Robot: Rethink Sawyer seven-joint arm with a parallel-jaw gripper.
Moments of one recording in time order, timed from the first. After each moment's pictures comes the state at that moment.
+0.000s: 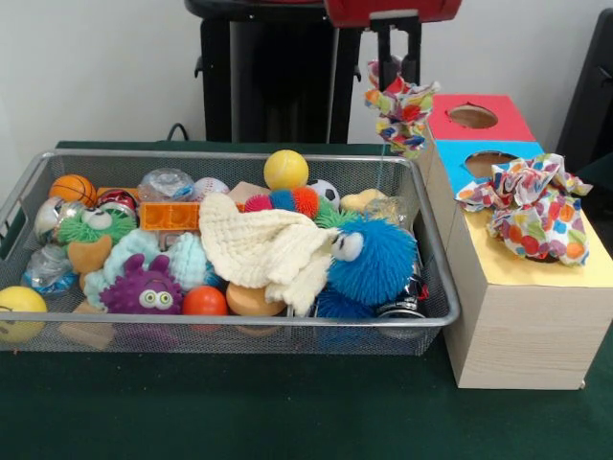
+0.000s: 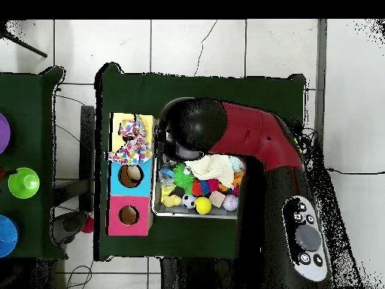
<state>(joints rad) -0.32 -0.79 0.18 1.44 0.00 1.01 1.69</state>
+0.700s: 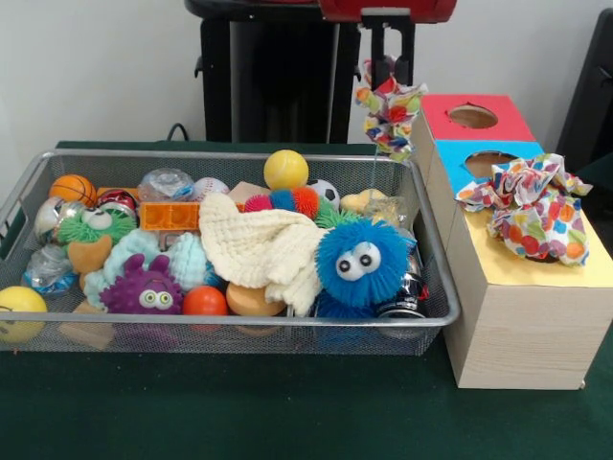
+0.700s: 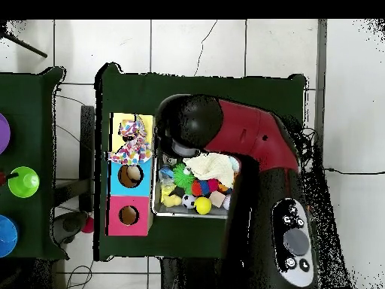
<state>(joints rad) -0.23 -0.77 0.06 1.39 0.05 1.01 1.76</state>
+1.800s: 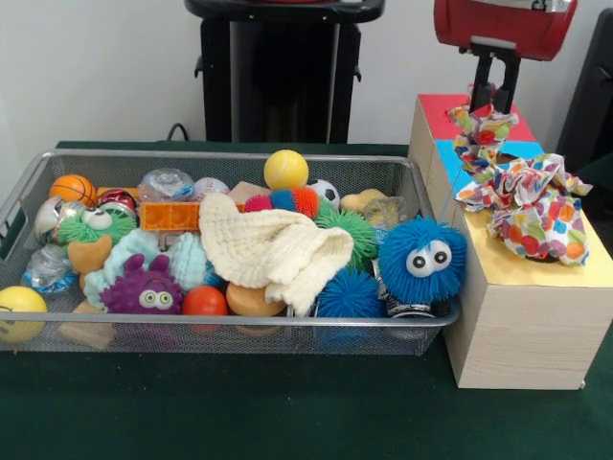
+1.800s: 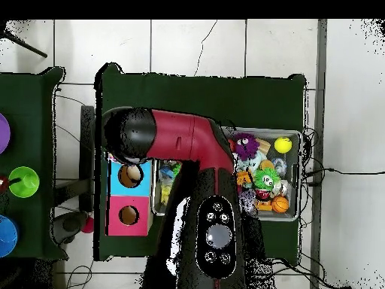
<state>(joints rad) -0.02 -0.71 -0.06 1.39 0.11 0.93 2.11</state>
